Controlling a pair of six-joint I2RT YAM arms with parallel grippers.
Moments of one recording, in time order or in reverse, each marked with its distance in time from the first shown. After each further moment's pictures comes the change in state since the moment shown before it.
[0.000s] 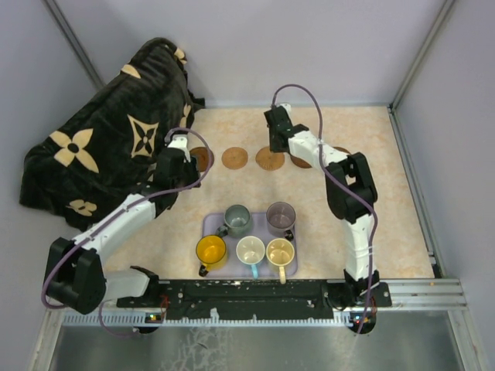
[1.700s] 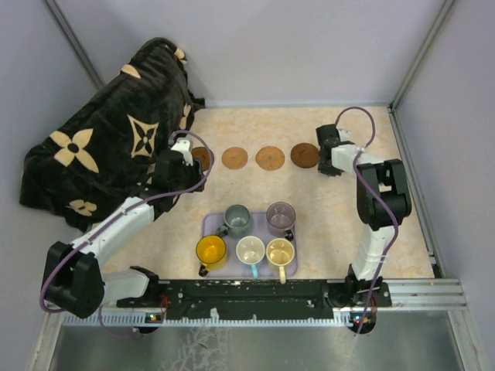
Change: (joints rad) left arm 0.000 -0.045 -0.031 0.002 0.145 0.016; right arm -0.299 -0.216 -0.451 -0.005 0.076 0.144
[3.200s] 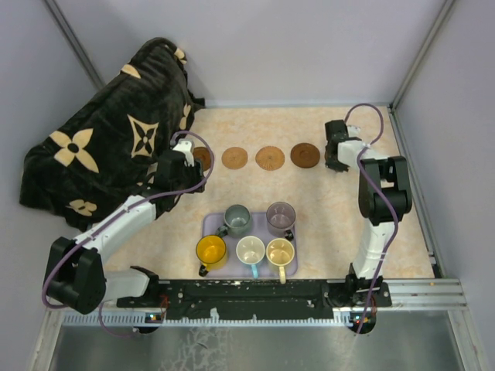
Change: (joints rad) left arm 0.000 0.031 0.000 0.000 -0.010 0.004; right arm -0.076 0.055 0.071 -0.002 0.026 -0.009
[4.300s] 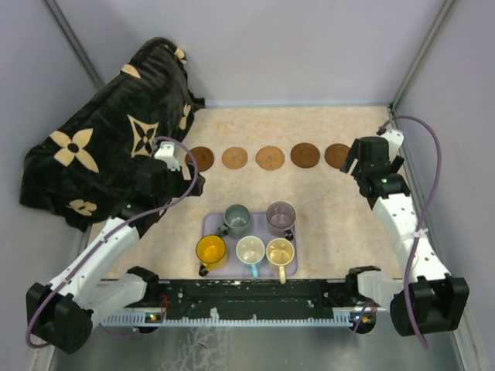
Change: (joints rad) left arm 0.000 -0.269 -0.049 -0.063 0.001 -0.047; right arm -0.007 -0.872 -0.347 -0.114 0.042 -0.044
